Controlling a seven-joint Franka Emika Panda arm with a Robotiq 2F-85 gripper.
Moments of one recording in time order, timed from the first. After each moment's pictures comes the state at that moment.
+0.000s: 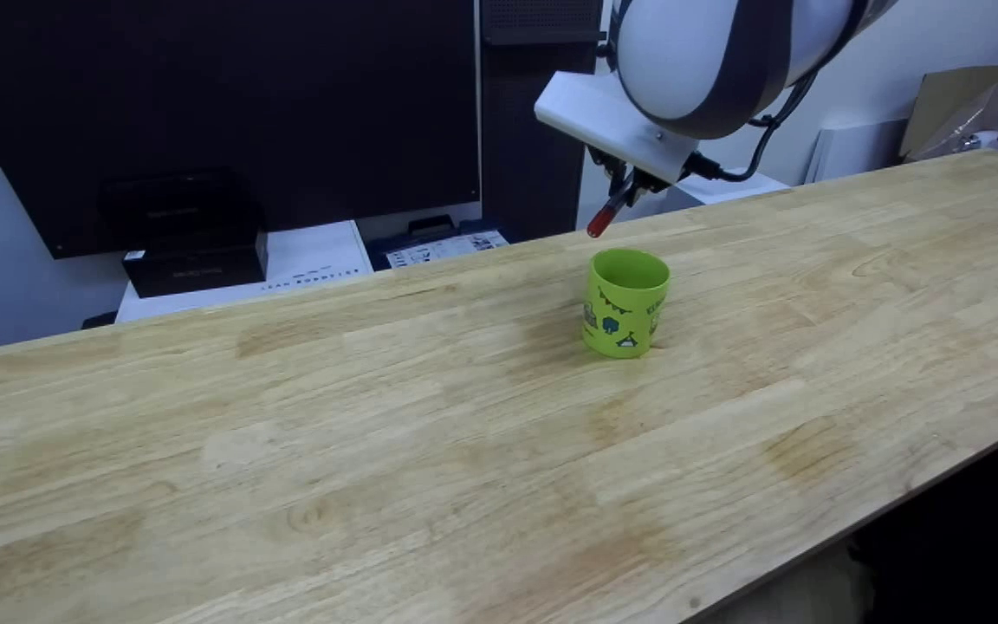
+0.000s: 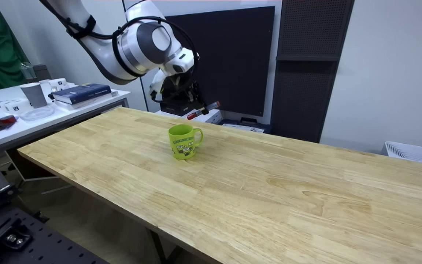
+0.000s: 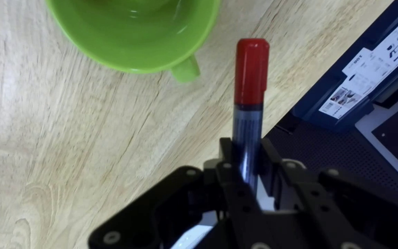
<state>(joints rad) 0.65 0.65 -0.63 -2.16 0.03 3.05 1.33</state>
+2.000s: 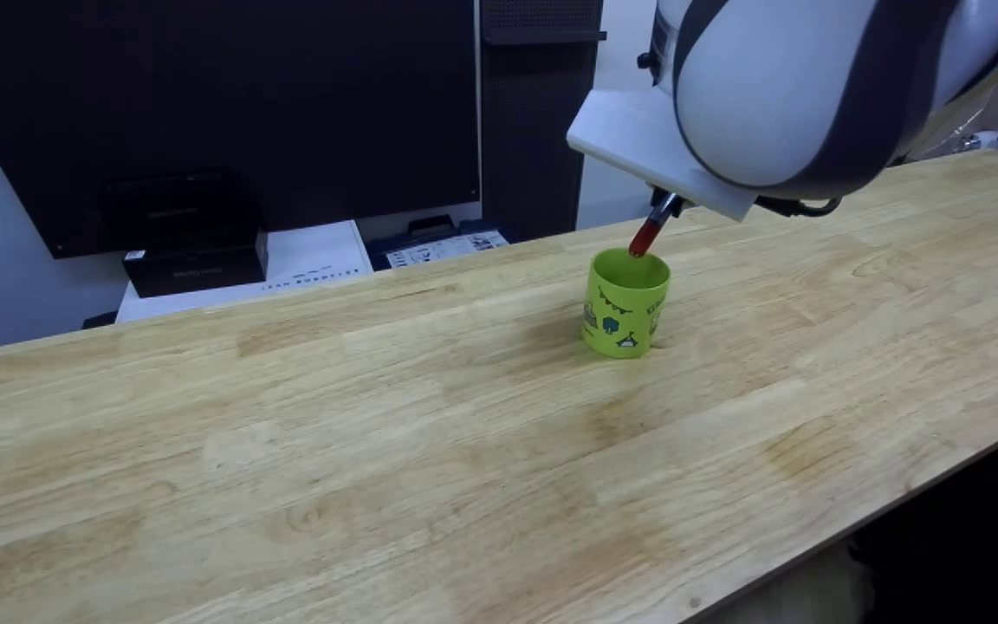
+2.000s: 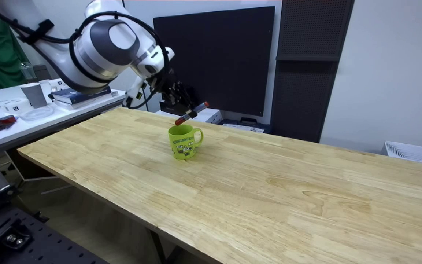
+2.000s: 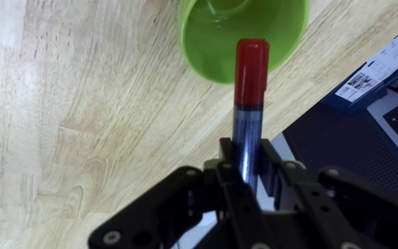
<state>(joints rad) 1.10 0.67 -0.94 -2.43 0.18 3.13 1.31</state>
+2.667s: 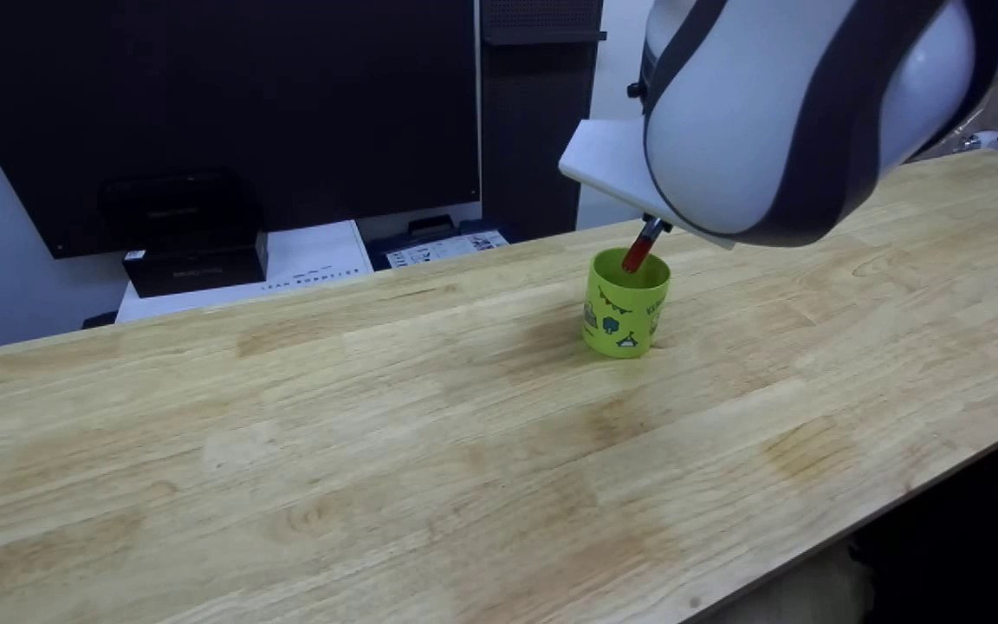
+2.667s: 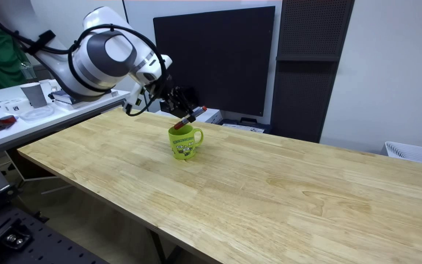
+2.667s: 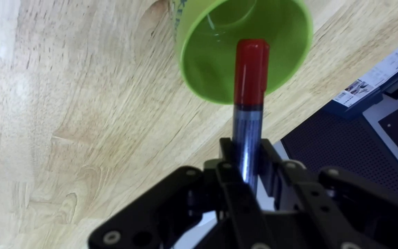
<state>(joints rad) 1.09 0.72 -0.89 -2.42 0.29 3.17 1.25</state>
